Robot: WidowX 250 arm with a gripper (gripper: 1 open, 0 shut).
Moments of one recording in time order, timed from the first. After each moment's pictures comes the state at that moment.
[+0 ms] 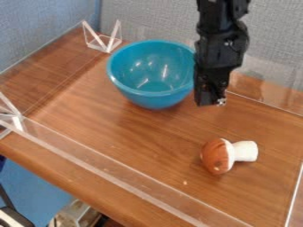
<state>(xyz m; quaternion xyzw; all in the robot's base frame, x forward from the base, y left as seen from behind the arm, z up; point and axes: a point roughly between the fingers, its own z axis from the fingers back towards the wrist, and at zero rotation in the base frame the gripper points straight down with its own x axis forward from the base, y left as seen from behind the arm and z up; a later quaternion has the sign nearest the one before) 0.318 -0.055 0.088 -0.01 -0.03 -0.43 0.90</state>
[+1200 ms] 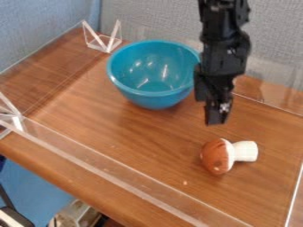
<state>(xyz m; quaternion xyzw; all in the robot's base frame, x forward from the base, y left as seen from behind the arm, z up) 0.317 -0.058 0.092 -0.04 -0.03 -0.43 0.90</state>
